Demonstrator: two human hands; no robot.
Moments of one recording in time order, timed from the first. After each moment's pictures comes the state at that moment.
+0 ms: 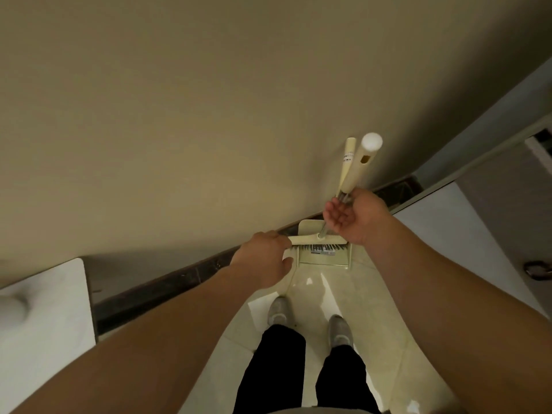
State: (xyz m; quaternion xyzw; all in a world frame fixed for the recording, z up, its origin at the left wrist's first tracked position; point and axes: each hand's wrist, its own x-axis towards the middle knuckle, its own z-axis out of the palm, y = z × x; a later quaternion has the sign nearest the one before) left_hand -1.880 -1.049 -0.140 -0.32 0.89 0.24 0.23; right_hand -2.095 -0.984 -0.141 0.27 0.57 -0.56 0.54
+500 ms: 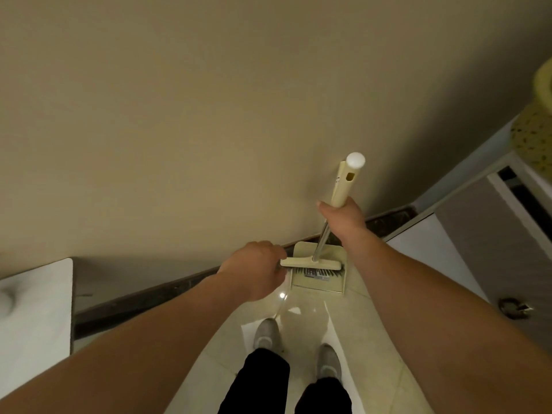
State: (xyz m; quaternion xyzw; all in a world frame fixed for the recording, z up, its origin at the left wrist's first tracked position) left_hand -1.918 -1.026 -0.104 -0.35 0.88 0.23 0.20; right_hand -2.133 -0.989 -0.161 -0.10 0.81 -0.39 0.43
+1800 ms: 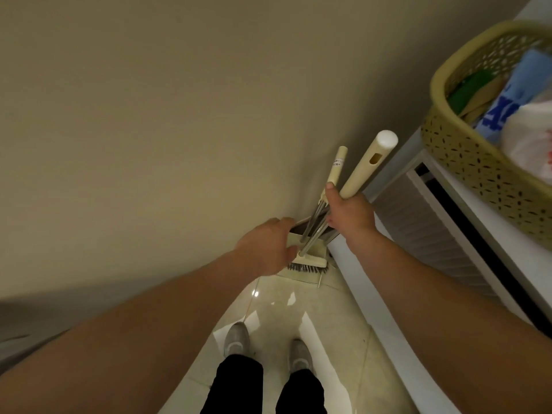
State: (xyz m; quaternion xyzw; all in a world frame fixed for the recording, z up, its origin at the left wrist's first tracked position) left_hand -2.047 -1.014 -0.126 -0.30 0.89 0.31 0.16; right_hand -2.219 -0.927 -0.134 -0.06 0.86 -0.40 0.32
